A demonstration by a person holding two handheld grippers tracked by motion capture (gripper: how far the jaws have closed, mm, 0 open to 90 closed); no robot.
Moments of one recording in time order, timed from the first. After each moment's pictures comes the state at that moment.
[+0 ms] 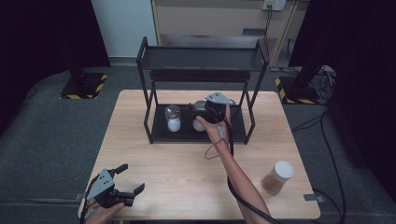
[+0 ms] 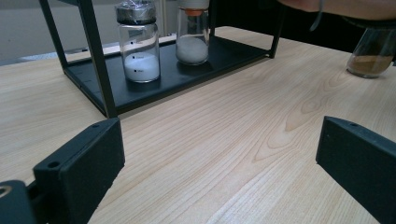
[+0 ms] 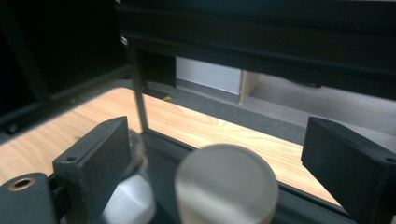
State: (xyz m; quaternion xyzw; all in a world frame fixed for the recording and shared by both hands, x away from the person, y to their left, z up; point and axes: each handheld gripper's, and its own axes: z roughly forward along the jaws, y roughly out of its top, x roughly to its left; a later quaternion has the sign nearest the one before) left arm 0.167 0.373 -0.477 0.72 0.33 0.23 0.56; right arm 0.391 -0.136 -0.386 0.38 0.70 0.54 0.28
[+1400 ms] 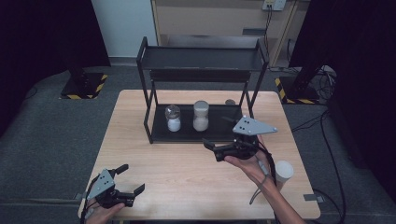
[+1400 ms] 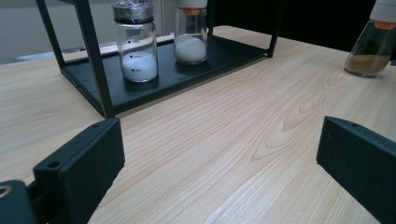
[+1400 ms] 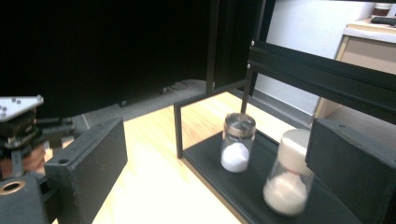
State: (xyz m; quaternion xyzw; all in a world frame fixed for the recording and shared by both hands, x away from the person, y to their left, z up) left arm 0.168 0.373 -0.477 0.72 0.33 0.23 0.56; right arm 0.270 -0.248 -0.311 0.24 0.75 0.59 0.19
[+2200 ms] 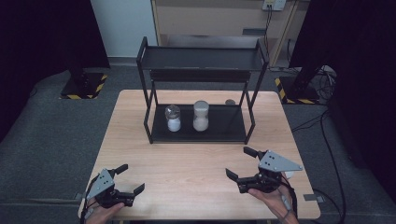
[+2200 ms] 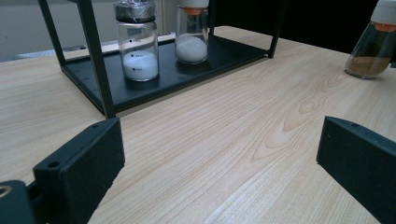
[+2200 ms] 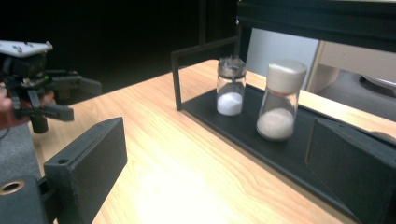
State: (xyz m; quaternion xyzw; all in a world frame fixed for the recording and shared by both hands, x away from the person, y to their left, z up) left arm 0.168 0.374 -0.477 0.72 0.33 0.23 0.57; right arm 0.209 -0.305 -0.373 0.27 0.75 0.58 0.19
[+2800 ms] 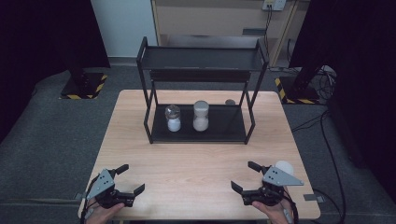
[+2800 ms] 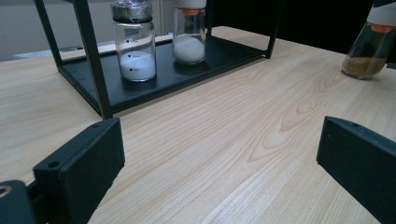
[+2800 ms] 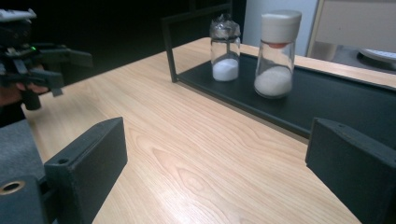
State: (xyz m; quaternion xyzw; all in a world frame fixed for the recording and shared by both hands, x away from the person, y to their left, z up) left arm 0.168 0.374 -0.477 0.72 0.33 0.22 0.57; right arm 0.193 -0.320 -0.420 0.30 0.74 0.57 0.18
